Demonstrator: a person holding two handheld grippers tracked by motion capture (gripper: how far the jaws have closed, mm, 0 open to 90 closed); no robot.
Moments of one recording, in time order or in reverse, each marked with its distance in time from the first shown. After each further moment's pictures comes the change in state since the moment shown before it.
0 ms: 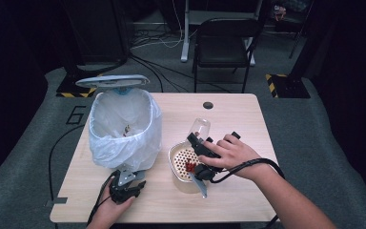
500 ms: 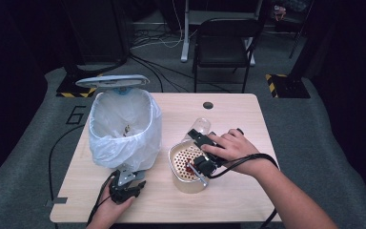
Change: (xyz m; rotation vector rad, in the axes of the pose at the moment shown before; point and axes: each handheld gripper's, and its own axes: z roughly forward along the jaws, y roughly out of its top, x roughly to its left) left arm 0.001 0.000 0.001 -0.010 -0.001 0.001; right arm -0.016 -0.022 -0.001 -0.081 0.042 0.309
